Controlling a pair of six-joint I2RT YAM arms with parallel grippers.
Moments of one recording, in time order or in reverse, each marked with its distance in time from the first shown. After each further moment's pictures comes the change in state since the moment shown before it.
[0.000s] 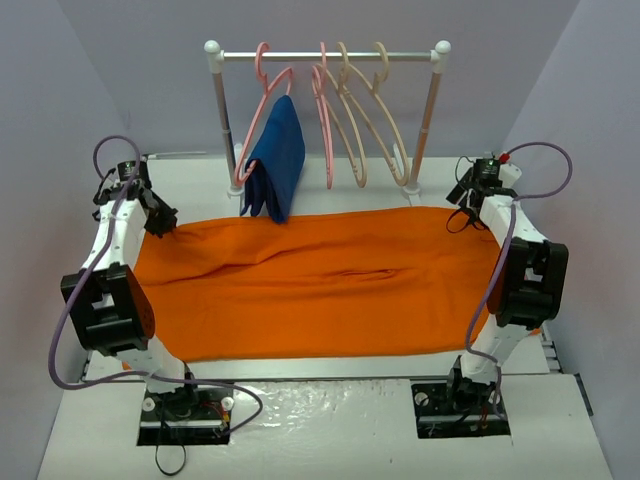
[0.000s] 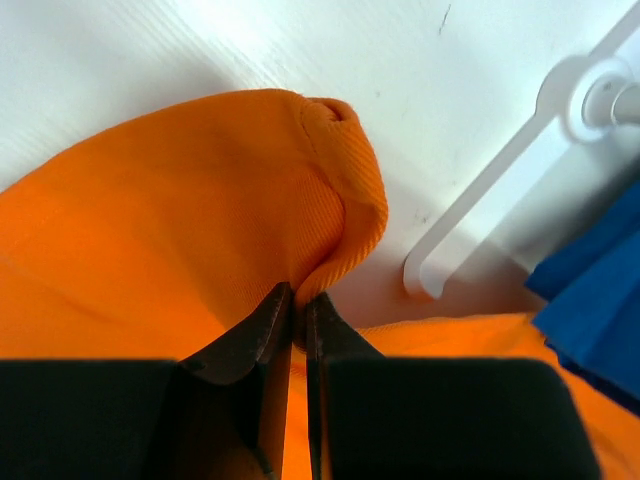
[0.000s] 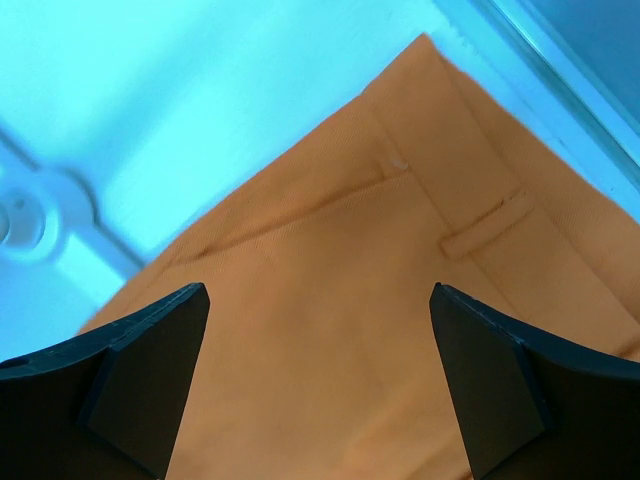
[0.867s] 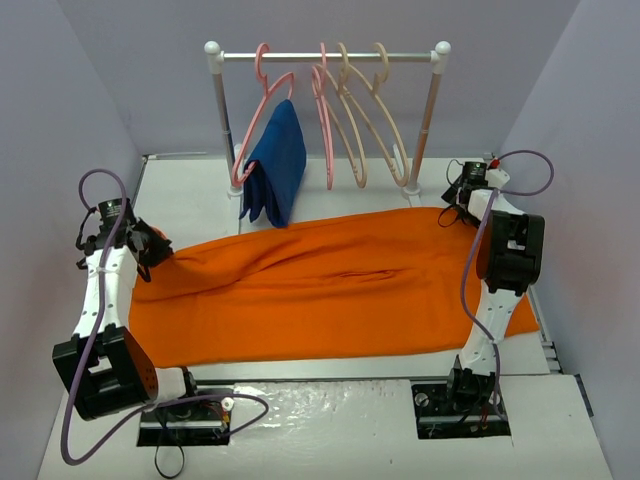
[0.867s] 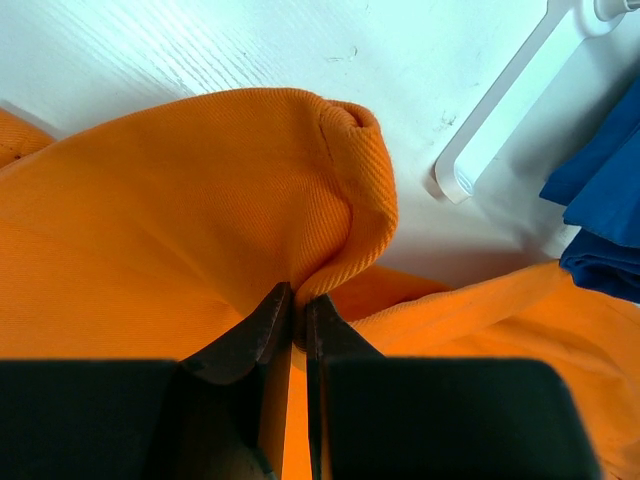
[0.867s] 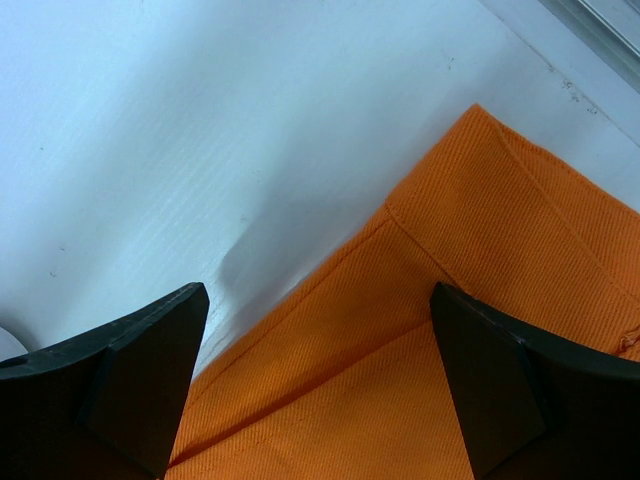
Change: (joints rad) left arm 0.091 -0.379 -0.367 0.064 0.148 0.060; right arm -0.018 0.381 0.217 0.123 0.044 0.082
